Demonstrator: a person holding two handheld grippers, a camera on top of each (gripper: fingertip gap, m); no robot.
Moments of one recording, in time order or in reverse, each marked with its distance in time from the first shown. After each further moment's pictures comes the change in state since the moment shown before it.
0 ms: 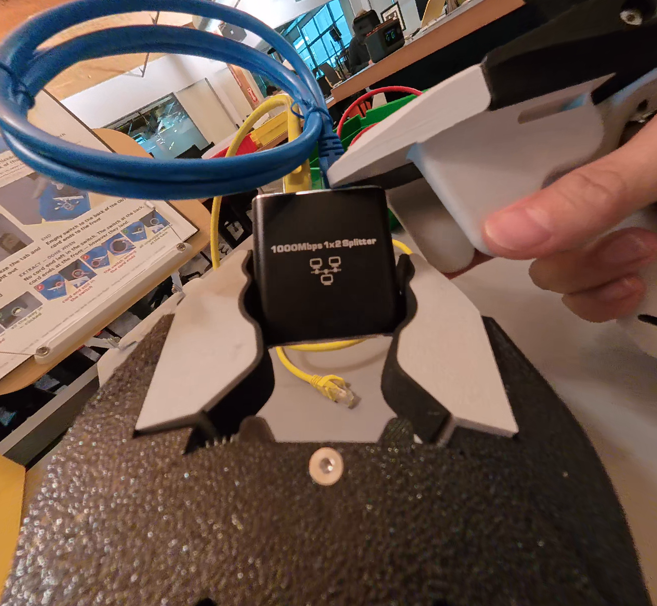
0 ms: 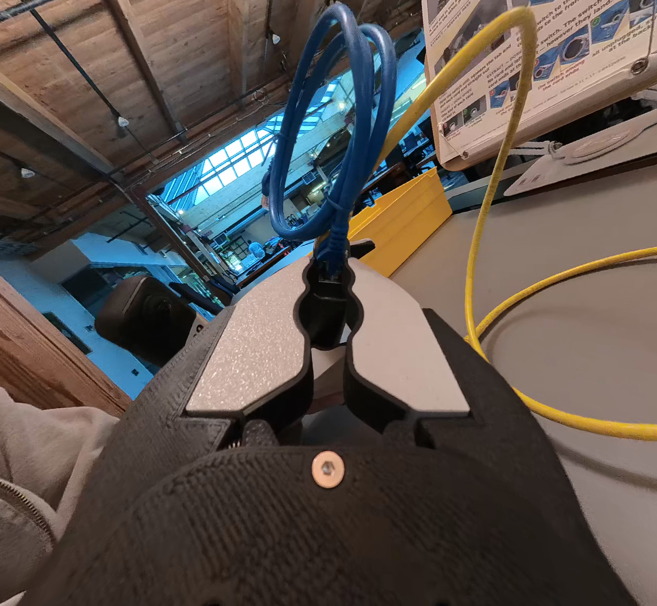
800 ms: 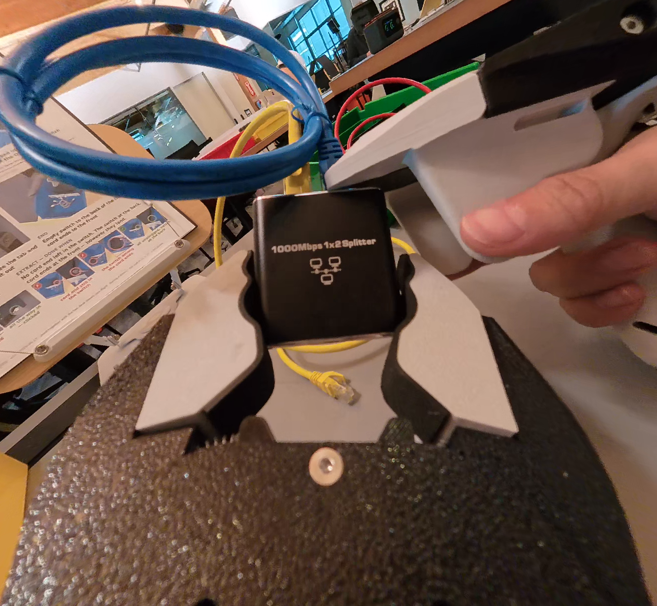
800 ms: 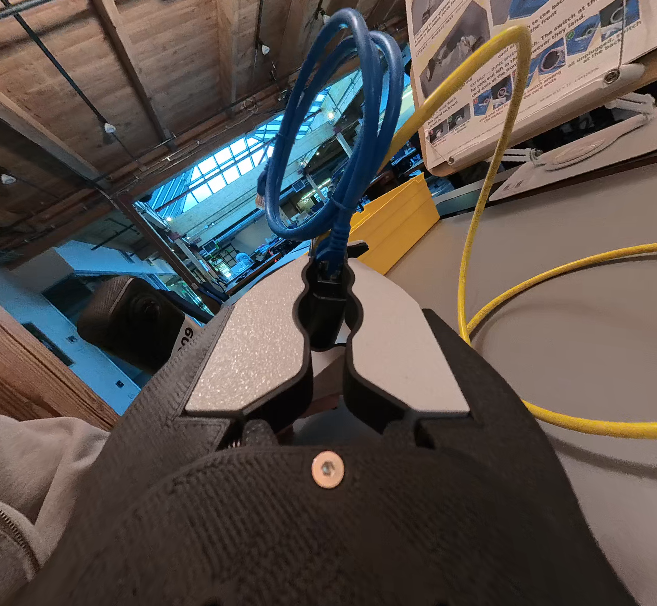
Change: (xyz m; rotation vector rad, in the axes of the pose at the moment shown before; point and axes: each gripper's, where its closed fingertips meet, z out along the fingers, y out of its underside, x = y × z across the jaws) left arm 0.001 0.003 0.001 -0.017 0.005 0.007; right arm 0.006 0.002 0.000 0.026 0.032 -0.012
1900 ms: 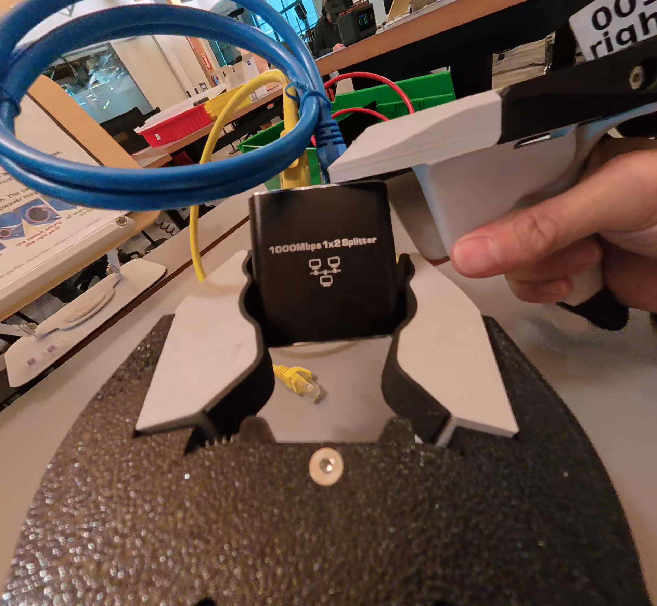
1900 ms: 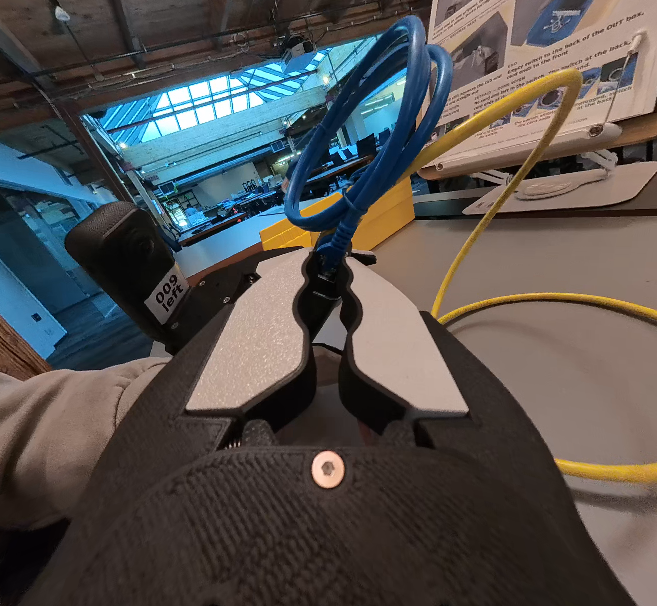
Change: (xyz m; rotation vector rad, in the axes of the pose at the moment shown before) left arm 0.011 0.008 0.005 -0.024 0.112 -0.137; right arm 0.004 0.005 -0.003 -0.092 0.015 -0.249
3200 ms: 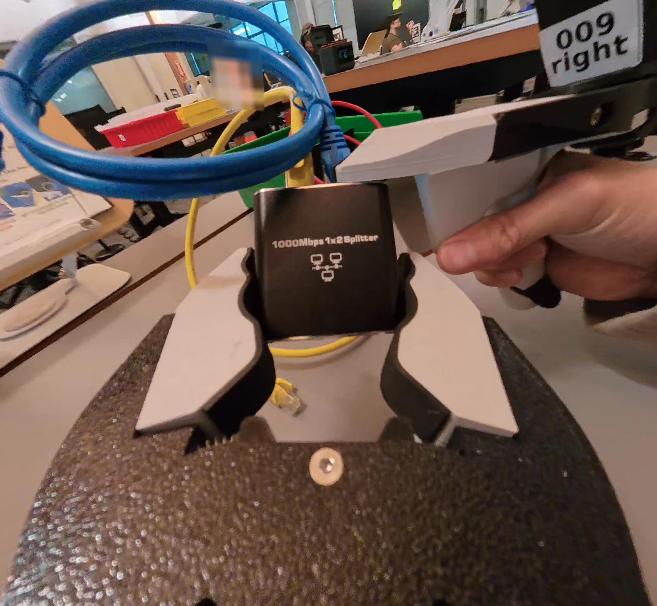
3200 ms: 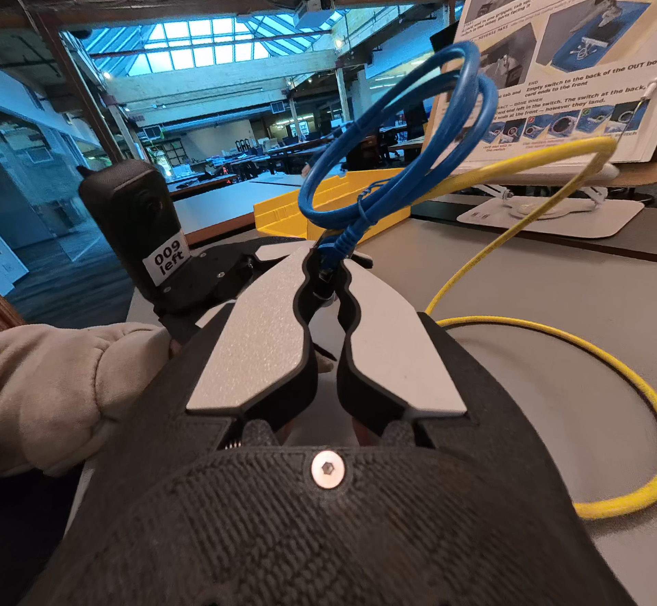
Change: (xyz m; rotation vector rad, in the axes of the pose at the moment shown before) left arm 0.004 -0.011 -0.005 0.059 0.080 -0.103; right arm -0.006 -0.007 -0.001 -0.084 -0.022 -0.158
